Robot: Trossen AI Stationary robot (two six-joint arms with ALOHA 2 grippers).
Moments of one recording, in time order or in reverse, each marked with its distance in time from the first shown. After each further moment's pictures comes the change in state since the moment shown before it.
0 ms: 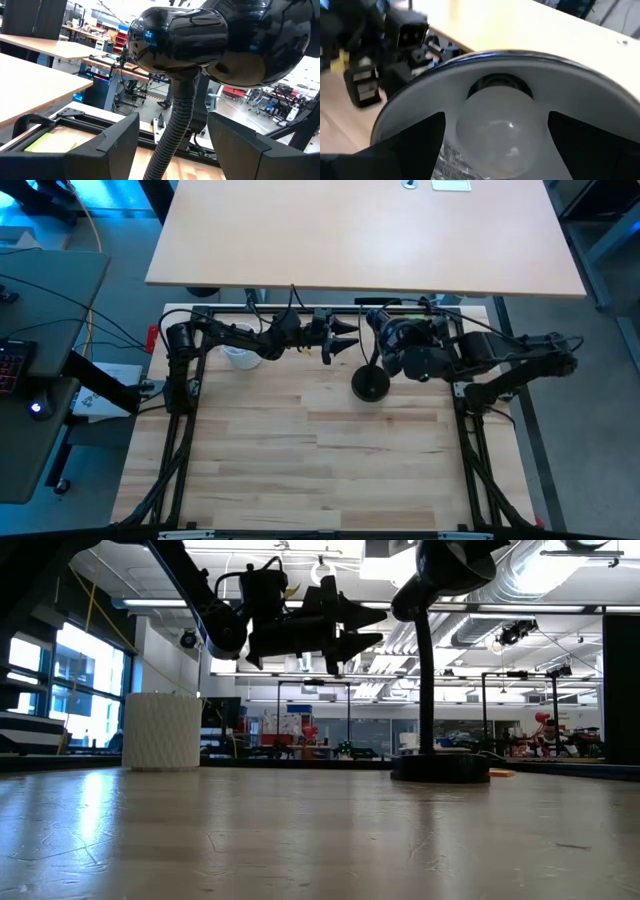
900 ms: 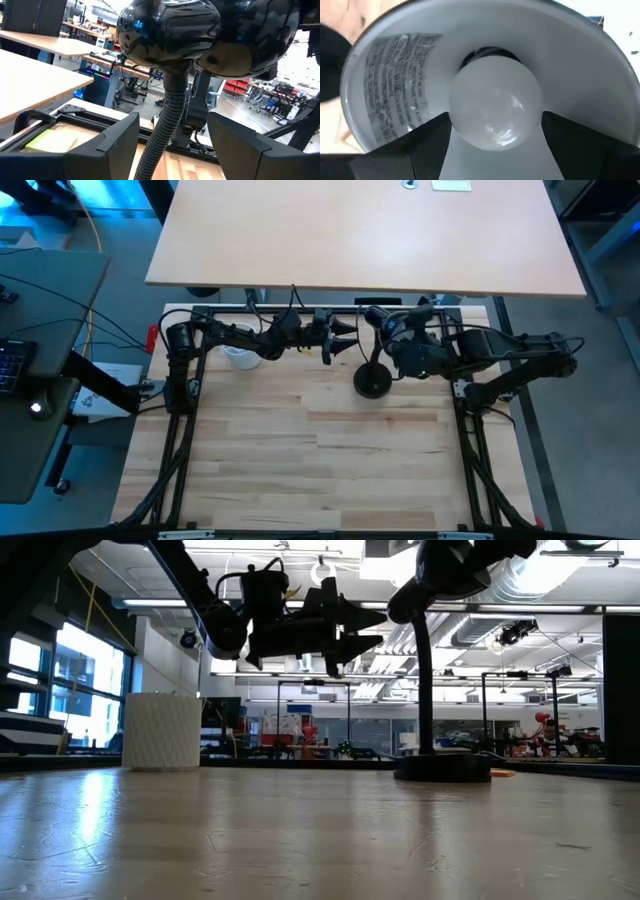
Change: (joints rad) left arm 0.000 0.000 0.000 -0.015 0.000 0.000; right arm -0.035 0.002 0.000 -0.079 0.065 -1.246
